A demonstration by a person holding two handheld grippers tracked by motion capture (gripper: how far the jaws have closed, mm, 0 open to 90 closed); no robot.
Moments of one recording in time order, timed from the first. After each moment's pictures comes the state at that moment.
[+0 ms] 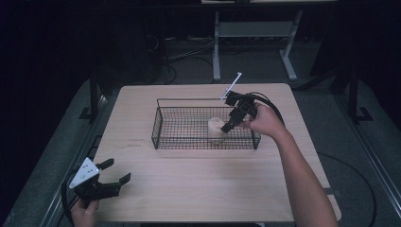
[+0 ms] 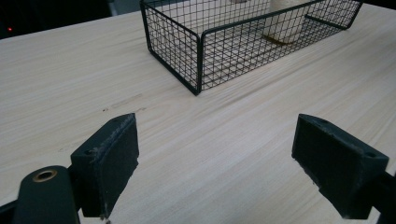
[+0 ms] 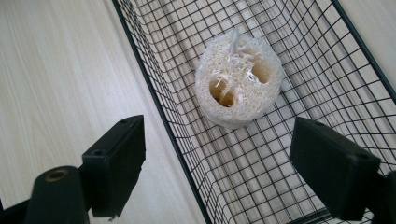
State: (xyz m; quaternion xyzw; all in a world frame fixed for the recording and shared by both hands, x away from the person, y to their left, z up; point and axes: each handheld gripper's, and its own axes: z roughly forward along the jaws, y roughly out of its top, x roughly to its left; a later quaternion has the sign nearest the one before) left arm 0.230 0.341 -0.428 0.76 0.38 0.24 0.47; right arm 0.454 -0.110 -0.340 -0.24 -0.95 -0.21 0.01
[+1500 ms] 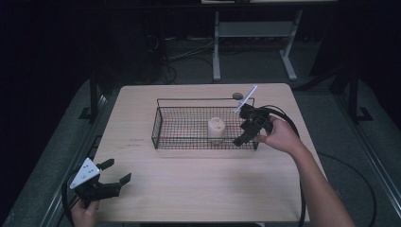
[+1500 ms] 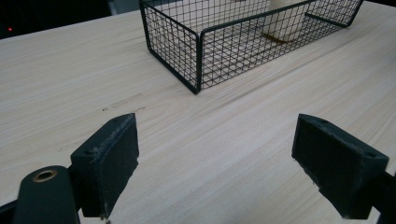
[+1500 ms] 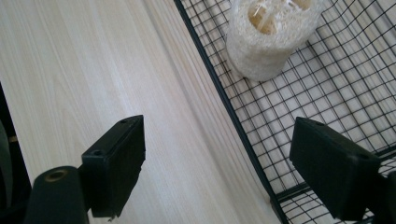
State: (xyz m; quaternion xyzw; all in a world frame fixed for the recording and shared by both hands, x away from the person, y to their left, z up) left arm 0.230 0.340 -0.428 0.76 0.38 0.24 0.46; right arm 0.409 -0.145 -0.349 -0.24 -0.94 -0.22 0.02
